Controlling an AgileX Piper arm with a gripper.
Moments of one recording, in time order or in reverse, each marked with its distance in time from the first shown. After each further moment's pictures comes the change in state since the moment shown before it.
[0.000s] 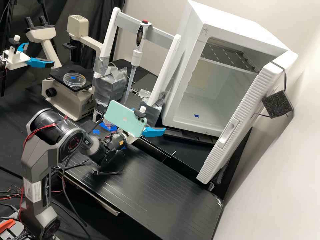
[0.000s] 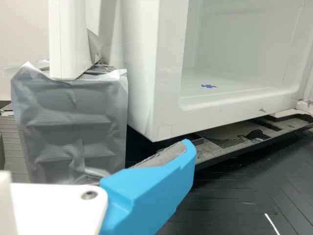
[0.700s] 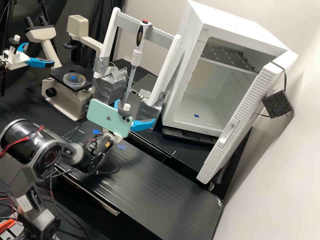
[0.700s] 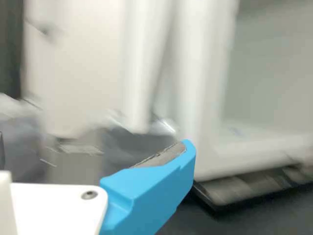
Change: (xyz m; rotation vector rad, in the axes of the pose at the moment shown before) arm -0.074 0.001 -0.048 0.019 0.303 0.015
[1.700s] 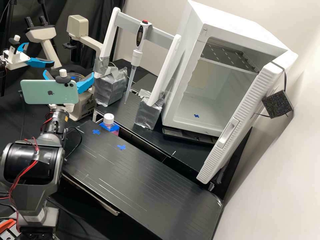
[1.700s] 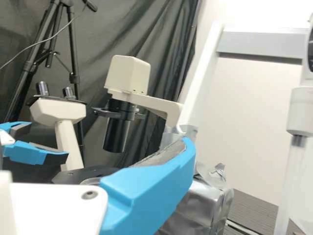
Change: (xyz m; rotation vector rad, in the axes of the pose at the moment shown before) arm -0.009 -0.061 -0.115 -0.068 0.392 -0.266
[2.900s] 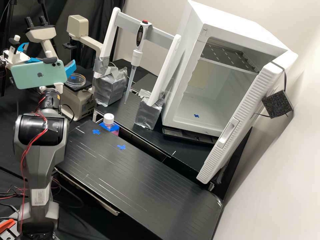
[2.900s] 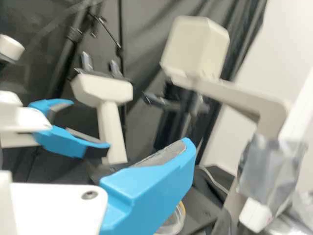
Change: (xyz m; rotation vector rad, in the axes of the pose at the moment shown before) arm 0.102 -0.042 -0.007 0.000 0.024 -0.209
